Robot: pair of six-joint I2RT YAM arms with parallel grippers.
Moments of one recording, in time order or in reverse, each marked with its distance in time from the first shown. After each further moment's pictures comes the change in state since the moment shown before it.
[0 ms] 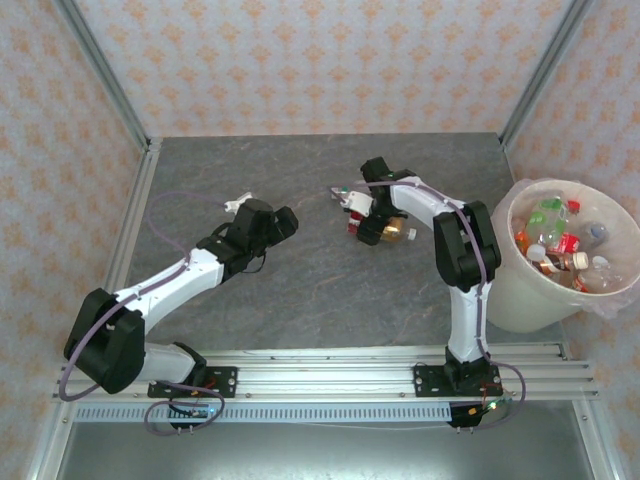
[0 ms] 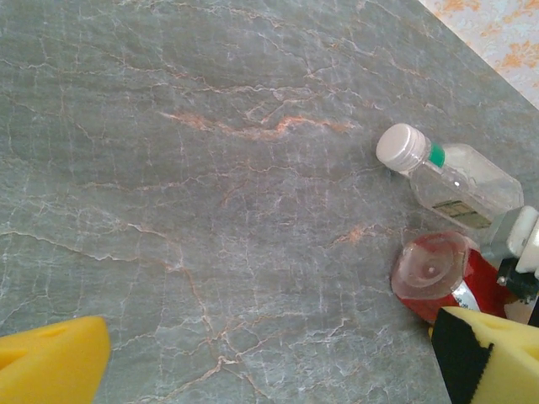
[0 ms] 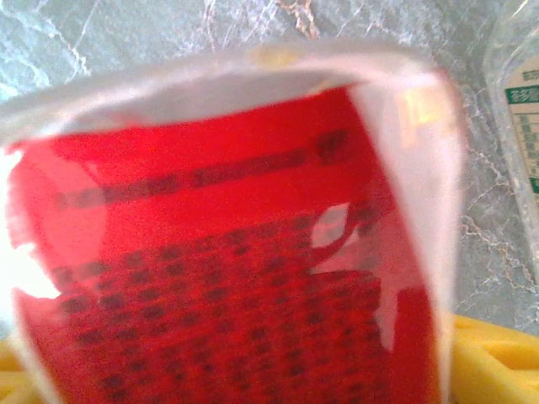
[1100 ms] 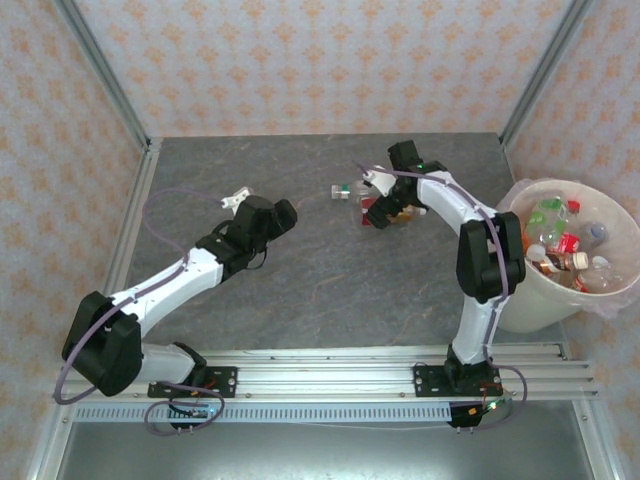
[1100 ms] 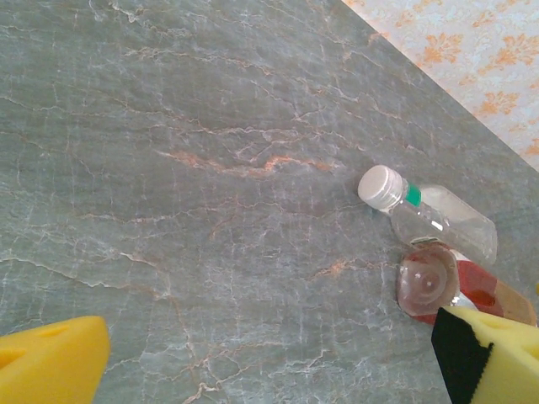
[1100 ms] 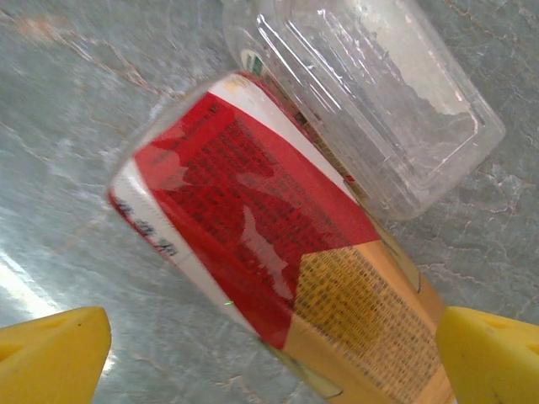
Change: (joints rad) left arm -0.018 -0.023 0.027 -0.002 -0.085 -0.030; right arm -0.108 -0.137 -0.021 0.051 -0.041 0.138
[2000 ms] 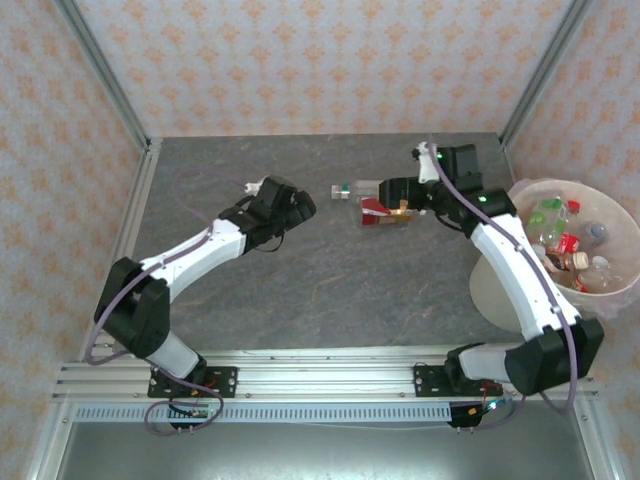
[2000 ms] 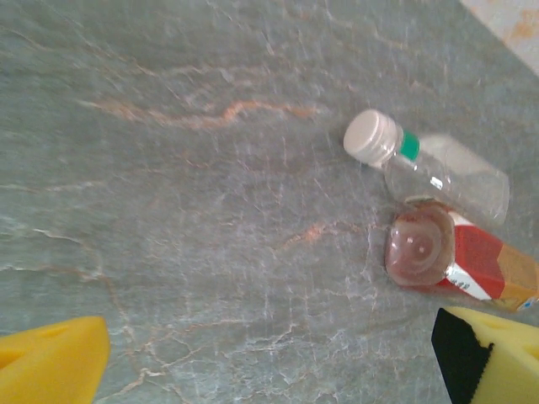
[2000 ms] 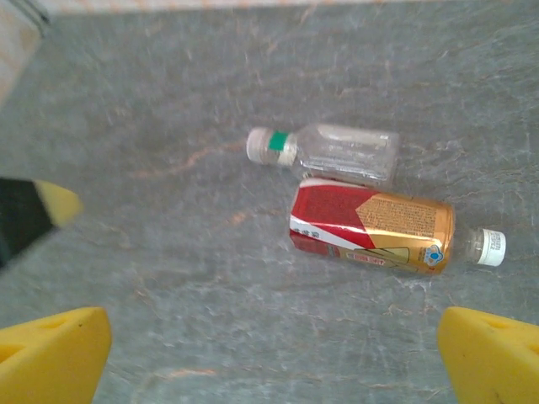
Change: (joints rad) left arm -0.009 0.219 0.251 -0.156 0.109 -0.024; right arm -0.008 -0.605 -0.201 0.006 -0.141 0.739
